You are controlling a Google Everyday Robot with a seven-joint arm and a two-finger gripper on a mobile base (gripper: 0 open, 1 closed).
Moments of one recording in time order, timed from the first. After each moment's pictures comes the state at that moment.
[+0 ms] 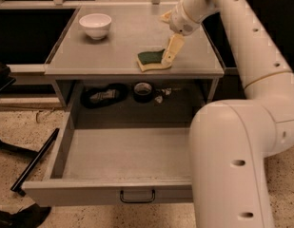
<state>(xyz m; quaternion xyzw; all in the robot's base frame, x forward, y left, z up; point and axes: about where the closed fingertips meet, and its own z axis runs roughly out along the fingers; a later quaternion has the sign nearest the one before) 0.782 -0.074 0.882 -0.70 0.63 0.07 0.33</state>
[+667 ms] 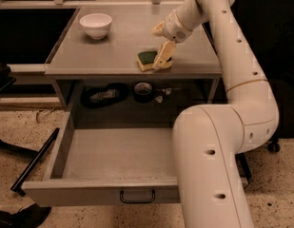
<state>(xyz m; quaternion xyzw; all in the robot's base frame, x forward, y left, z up) 0.786 -0.045 0.853 -0.70 0.62 0.13 0.32</state>
